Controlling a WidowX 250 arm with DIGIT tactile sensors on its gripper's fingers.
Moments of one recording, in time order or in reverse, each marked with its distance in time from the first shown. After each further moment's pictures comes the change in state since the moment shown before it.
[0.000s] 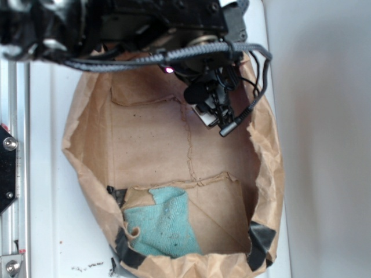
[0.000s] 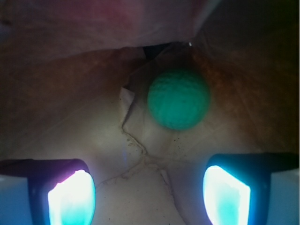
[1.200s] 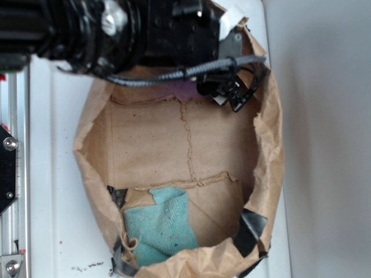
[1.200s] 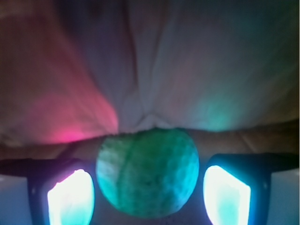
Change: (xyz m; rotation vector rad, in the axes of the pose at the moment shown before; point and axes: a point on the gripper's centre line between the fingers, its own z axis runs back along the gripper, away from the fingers) arm 0.010 0.005 -0.050 0.123 -0.180 0.102
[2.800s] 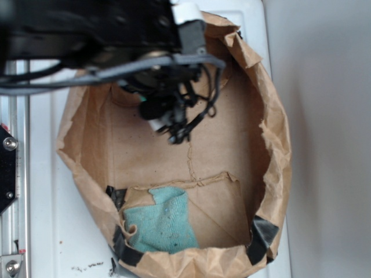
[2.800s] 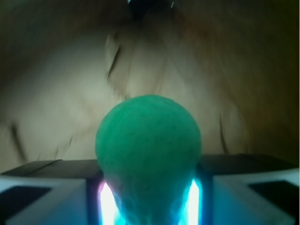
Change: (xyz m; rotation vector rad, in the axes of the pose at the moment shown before) arm -0.038 0.013 0.096 -0.131 0.266 -0.227
